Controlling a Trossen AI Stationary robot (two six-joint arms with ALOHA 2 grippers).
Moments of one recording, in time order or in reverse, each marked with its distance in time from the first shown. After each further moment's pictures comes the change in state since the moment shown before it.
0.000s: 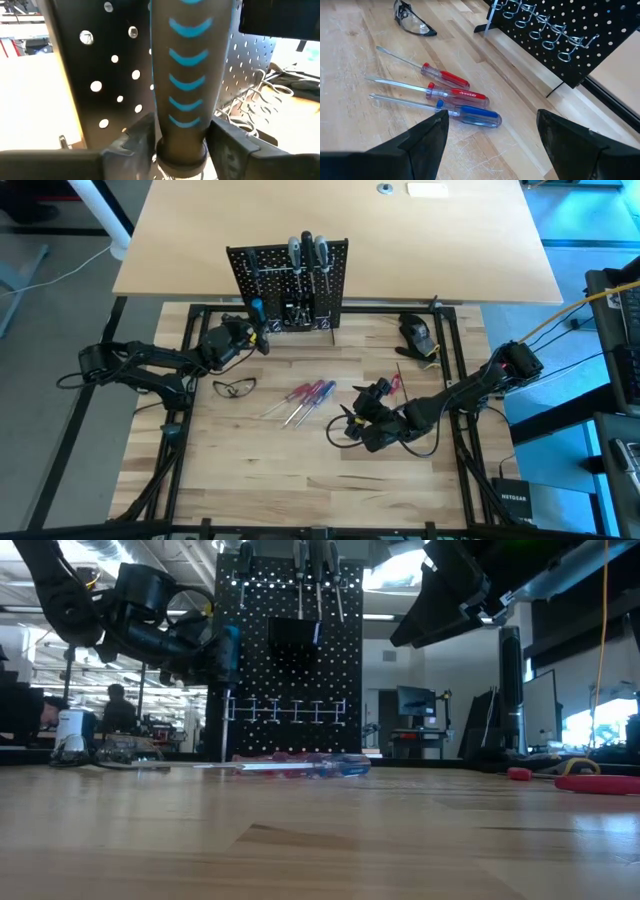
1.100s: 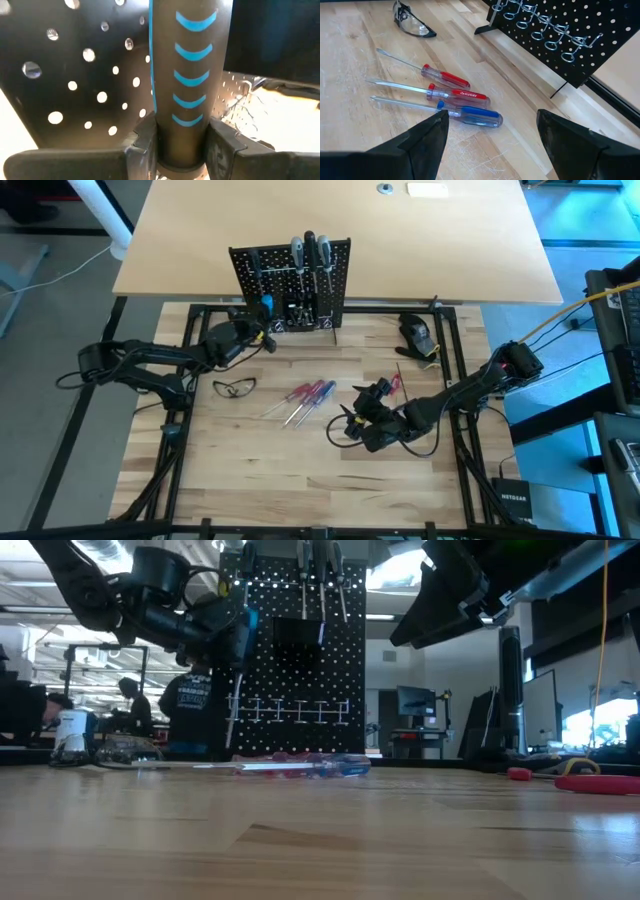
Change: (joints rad) left arm -0.056 -0.006 0.122 -0.101 -0.027 0.128; right arm 0.000 0.000 0.000 0.000 0.000 0.024
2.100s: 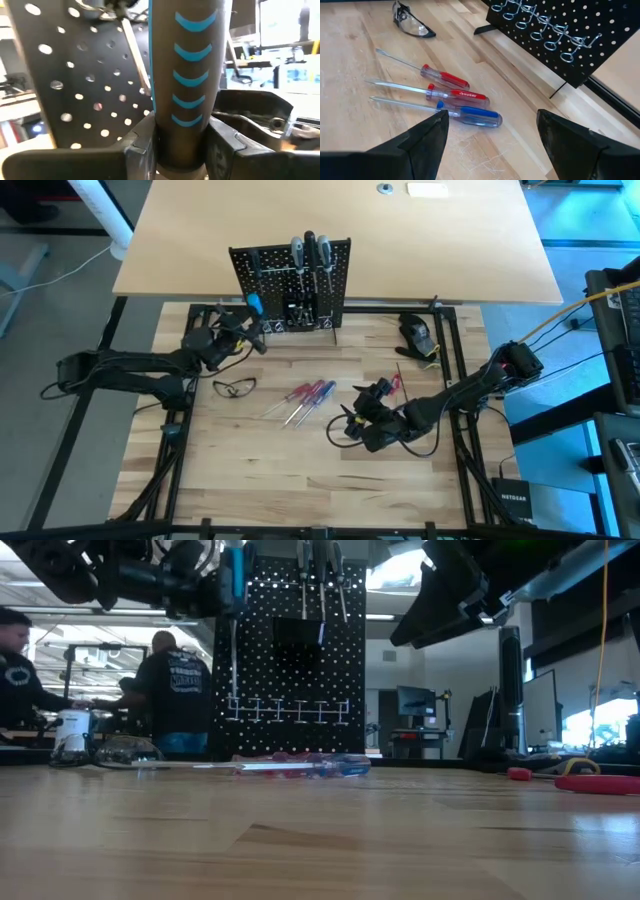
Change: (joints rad) left arm -0.118 -0.263 0.001 0.004 -0.052 0.180; right arm 0.000 0.000 0.000 -0.001 0.004 0.001
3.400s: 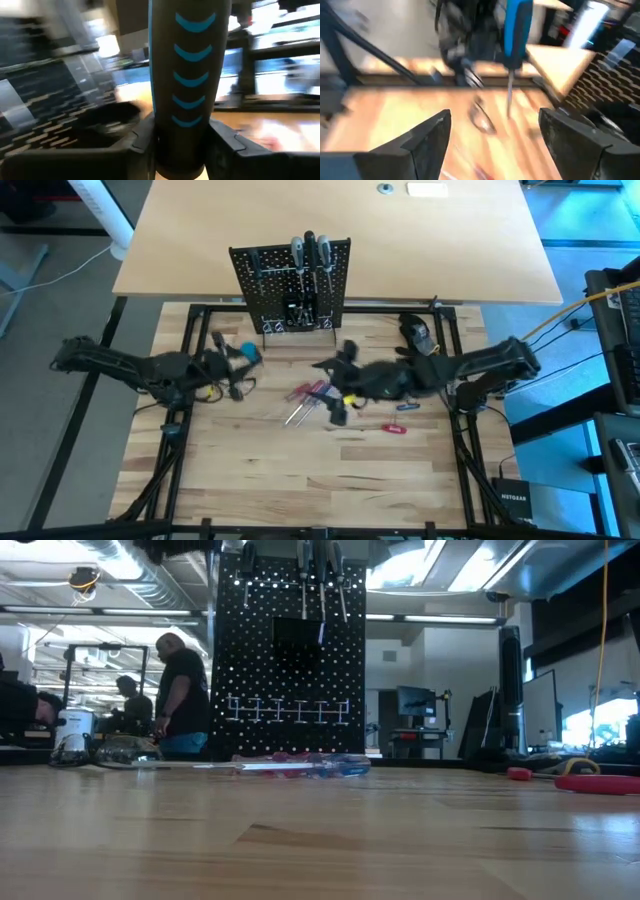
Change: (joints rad) left arm -0.542 -0.309 0.121 -0.540 -0.132 0.004; right arm -0.180 -0.001 0.605 -0.064 -0.475 -0.597
